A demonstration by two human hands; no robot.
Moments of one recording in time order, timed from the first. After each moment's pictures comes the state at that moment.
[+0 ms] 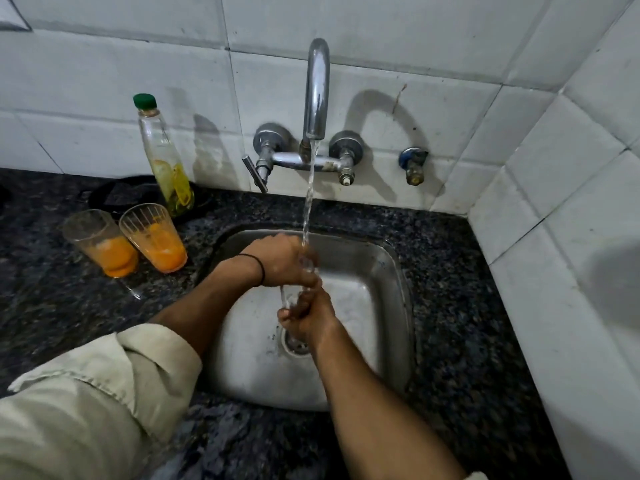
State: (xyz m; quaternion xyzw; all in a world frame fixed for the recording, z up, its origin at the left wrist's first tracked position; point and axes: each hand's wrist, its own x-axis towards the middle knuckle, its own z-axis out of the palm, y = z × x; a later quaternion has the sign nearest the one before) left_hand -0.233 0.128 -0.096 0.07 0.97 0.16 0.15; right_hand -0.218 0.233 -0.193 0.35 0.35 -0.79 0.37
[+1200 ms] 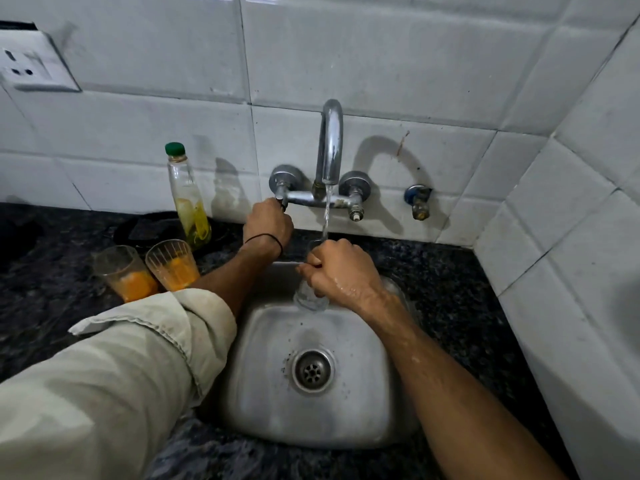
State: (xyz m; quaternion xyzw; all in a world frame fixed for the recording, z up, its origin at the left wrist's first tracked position) left_hand -0.298 0.093 -0.063 -0.25 0.92 0.25 -0.14; right_hand -0.249 0.251 -0.041 -0.30 0.93 -0.20 0.01
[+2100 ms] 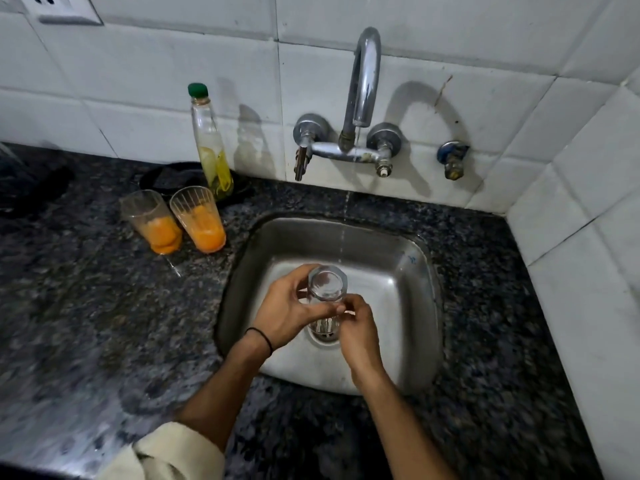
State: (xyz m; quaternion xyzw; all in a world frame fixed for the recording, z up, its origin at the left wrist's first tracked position) left_hand -0.123 0.141 -0.145 -0.07 0.80 0.59 -0.06; right_hand -0.145 0.276 -0.178 0.06 0.80 -0.57 0.18
